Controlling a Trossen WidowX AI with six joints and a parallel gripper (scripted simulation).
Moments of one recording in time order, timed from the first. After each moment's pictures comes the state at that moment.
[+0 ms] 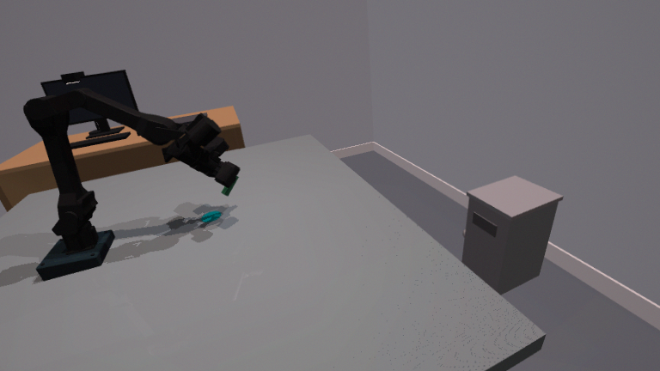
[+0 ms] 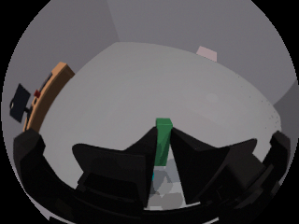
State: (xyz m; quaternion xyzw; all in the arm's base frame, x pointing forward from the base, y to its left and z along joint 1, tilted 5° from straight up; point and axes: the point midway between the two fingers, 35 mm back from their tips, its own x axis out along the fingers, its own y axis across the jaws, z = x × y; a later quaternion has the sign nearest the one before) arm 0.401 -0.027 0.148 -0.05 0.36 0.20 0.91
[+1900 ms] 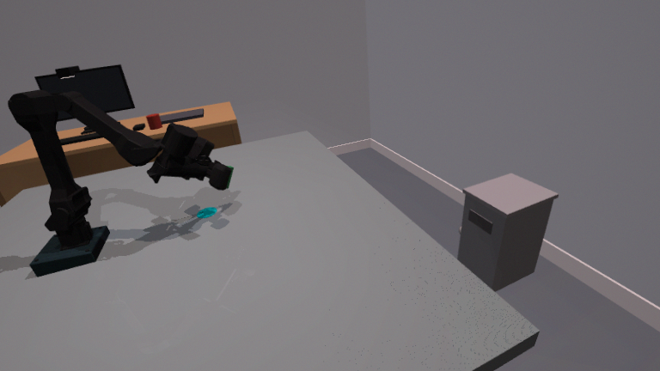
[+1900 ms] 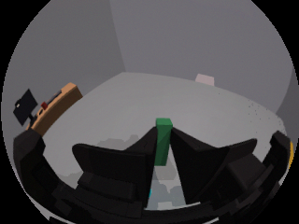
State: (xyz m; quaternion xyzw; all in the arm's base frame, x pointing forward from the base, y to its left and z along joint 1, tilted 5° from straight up) arm 0.394 -0.041 0.154 0.00 0.20 0.23 0.95
